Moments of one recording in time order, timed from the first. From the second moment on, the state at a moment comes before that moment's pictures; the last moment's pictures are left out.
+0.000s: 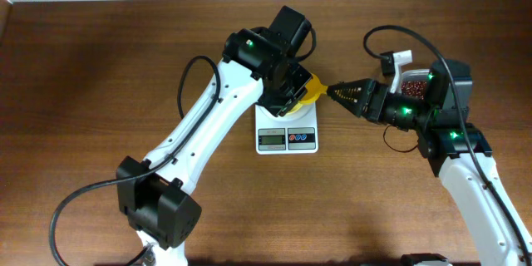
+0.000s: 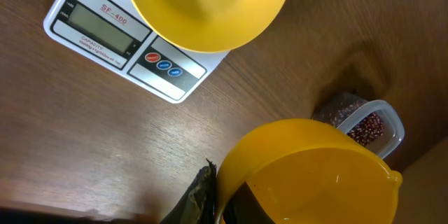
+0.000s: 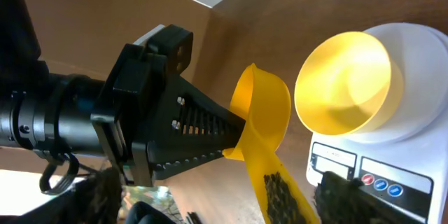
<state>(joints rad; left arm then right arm) -0.58 1.94 1.94 -1.25 0.21 -1.36 0.02 1.30 0.90 -0.16 -1.01 0.65</state>
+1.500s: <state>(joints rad) -0.58 1.94 1.94 -1.24 0.24 -1.38 0.03 1.30 0.90 -0.15 -0.99 0.70</state>
